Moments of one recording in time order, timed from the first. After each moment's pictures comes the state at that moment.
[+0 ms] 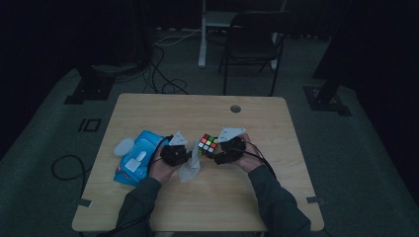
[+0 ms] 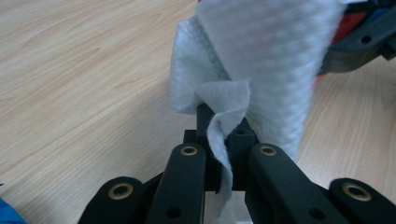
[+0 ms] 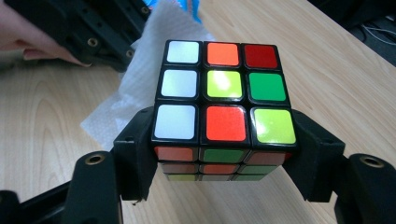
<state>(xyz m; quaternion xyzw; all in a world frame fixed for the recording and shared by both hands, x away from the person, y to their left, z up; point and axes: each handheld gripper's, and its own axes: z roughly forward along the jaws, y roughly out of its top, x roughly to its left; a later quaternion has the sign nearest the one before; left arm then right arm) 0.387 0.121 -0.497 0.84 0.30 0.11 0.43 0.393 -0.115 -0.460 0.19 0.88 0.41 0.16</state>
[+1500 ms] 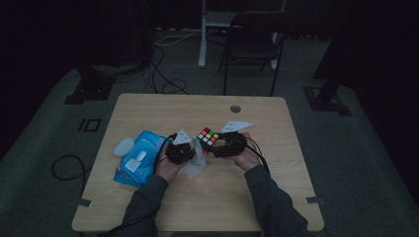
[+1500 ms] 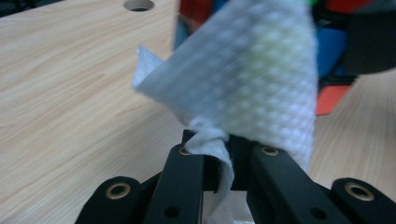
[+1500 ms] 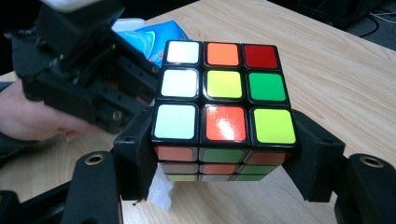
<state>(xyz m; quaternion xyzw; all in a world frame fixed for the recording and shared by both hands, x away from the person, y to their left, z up) 0.389 0.102 -0.497 0.83 0.30 0.13 0.45 0.402 -0.119 -0.452 0.27 0.83 0.48 0.09</state>
